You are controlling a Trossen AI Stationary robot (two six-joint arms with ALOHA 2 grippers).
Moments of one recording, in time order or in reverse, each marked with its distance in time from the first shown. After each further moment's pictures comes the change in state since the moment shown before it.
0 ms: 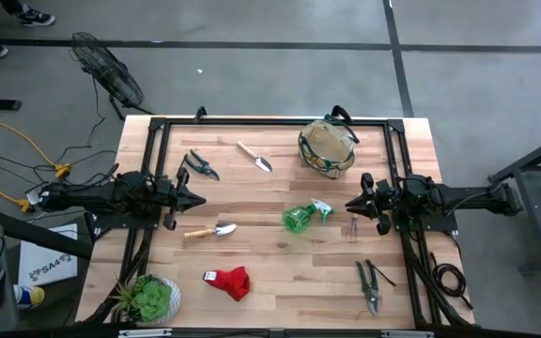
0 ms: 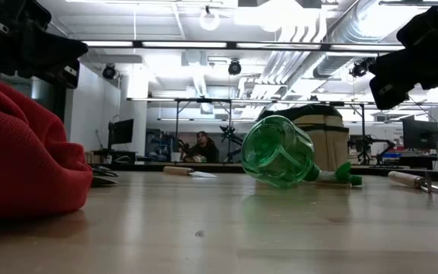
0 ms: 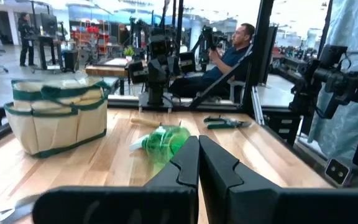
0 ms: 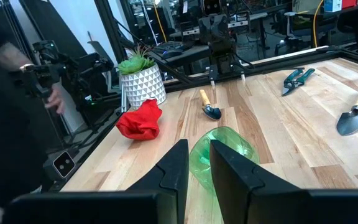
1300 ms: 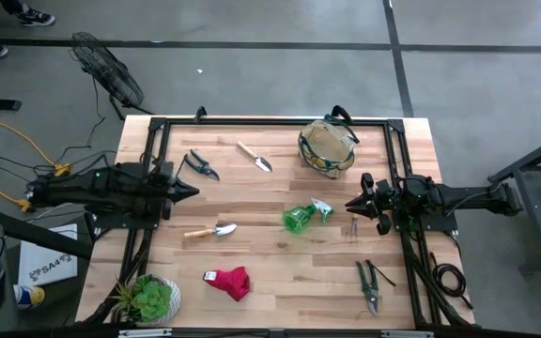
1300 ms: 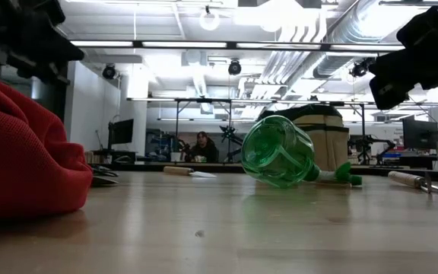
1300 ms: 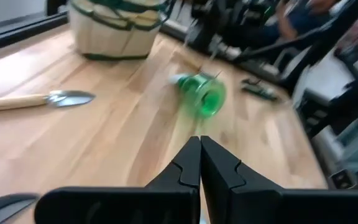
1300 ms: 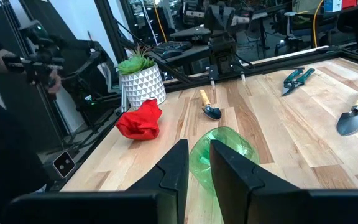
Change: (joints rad) left arm 0.000 0.203 0.385 -0.560 -0.182 -0.317; right arm 0.000 0.000 0.000 0.000 0.000 0.000
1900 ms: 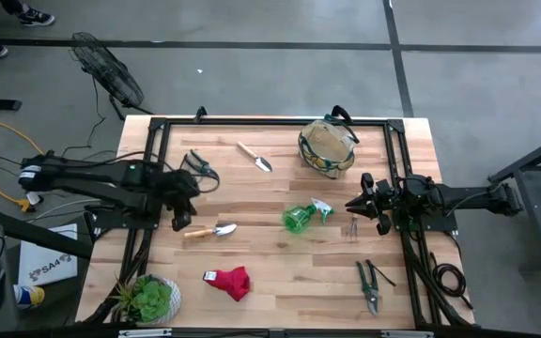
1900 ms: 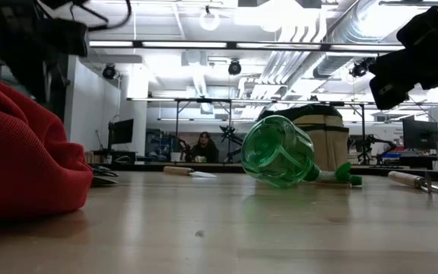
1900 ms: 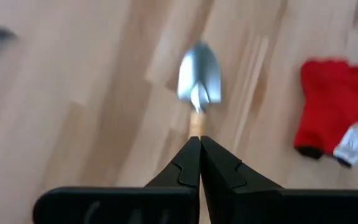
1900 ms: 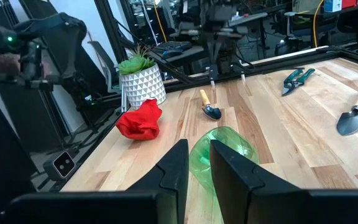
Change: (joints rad) left arm 0.000 0.629 0.257 -0.382 0.255 -0.056; right arm 0.000 0.000 0.000 0.000 0.000 0.000
